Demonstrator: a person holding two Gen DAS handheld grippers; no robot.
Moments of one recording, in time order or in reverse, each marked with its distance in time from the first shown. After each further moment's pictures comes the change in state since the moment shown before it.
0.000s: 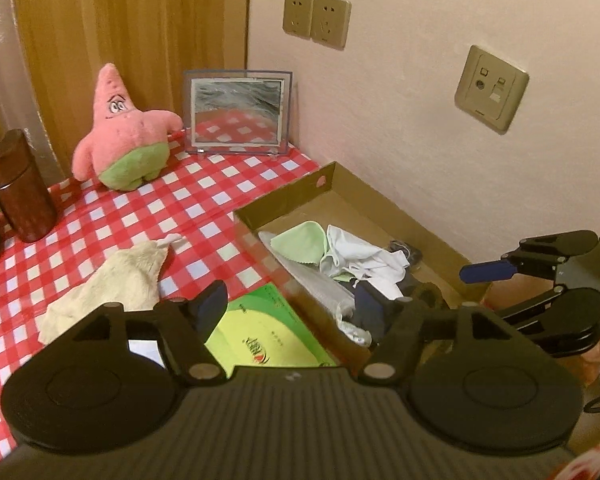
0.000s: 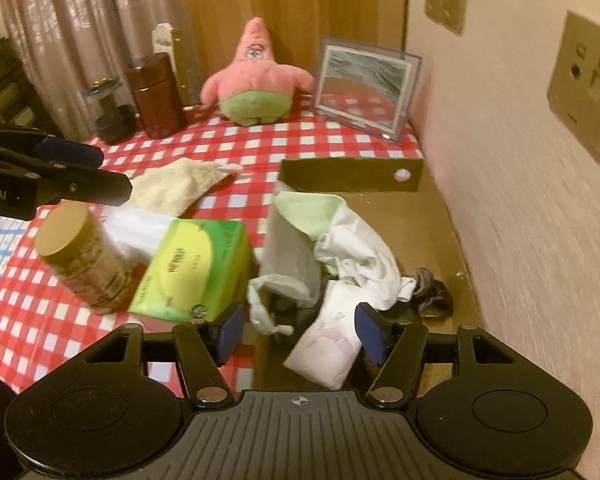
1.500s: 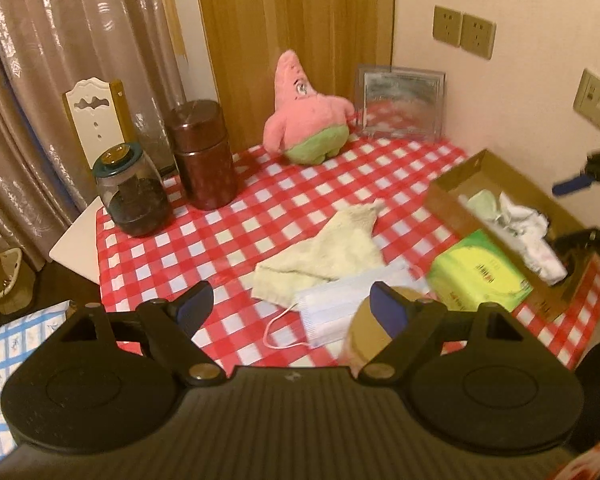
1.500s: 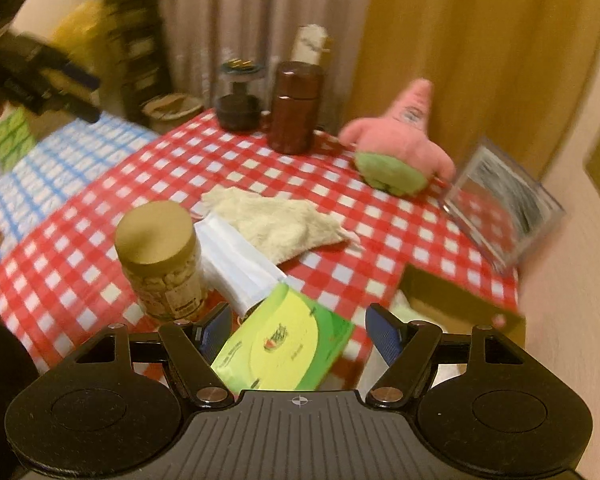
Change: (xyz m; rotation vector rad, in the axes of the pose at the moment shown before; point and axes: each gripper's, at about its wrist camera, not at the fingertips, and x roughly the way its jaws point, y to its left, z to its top) left arm -0.118 0.205 -0.047 -0.021 0.017 0.236; right arm 0.034 0.099 0.057 -0.482 -0.056 0.161
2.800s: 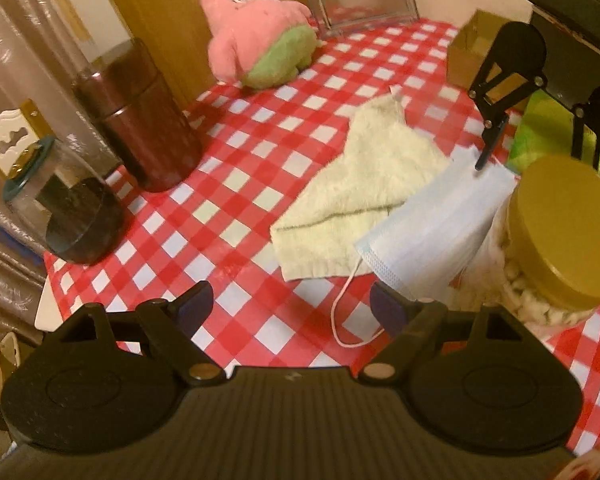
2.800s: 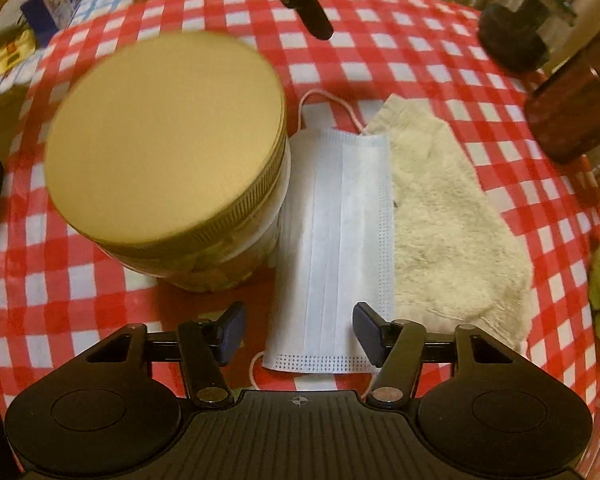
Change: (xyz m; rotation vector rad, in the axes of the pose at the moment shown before) left arm 0.177 0.045 -0.037 0.375 0.112 -0.074; right arm 0.249 0.059 0.029 -0.732 0.357 0.410
